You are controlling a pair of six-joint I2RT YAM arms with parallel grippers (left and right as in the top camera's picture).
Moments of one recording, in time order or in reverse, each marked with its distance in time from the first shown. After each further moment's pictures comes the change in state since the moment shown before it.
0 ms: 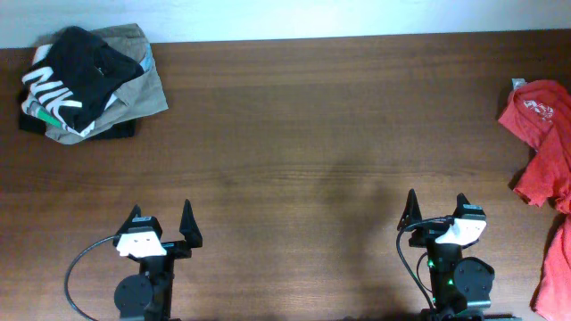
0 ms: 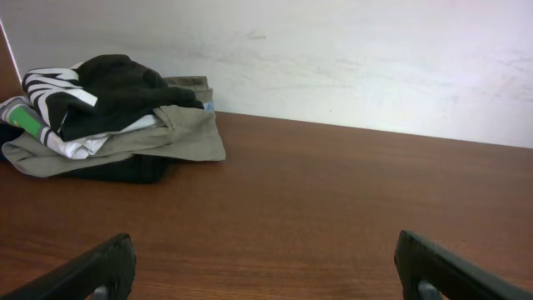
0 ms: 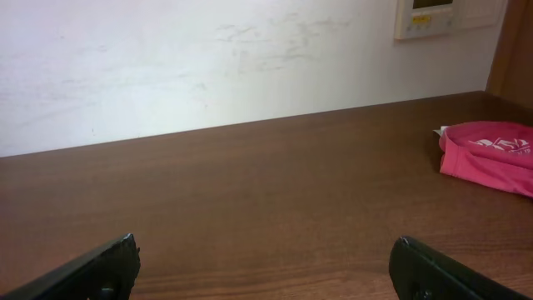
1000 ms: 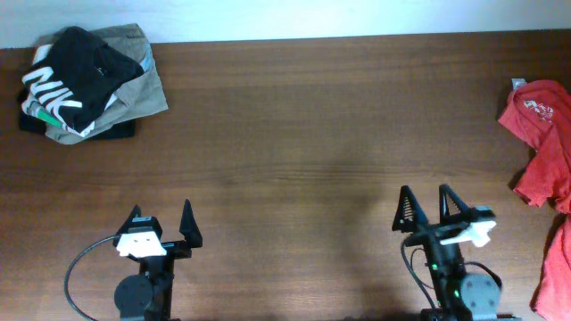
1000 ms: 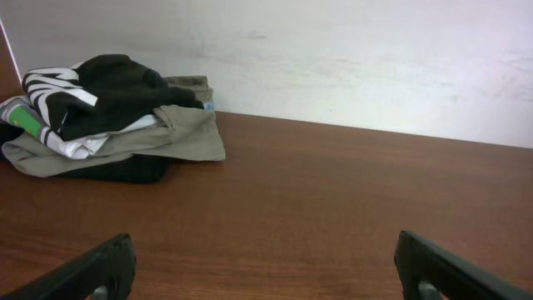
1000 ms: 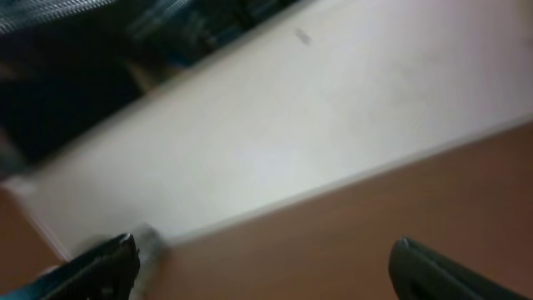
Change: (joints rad) left arm 0.000 0.000 0.000 0.000 0.000 0.000; right arm 0.000 -0.004 -0.002 0.280 -0.241 0.418
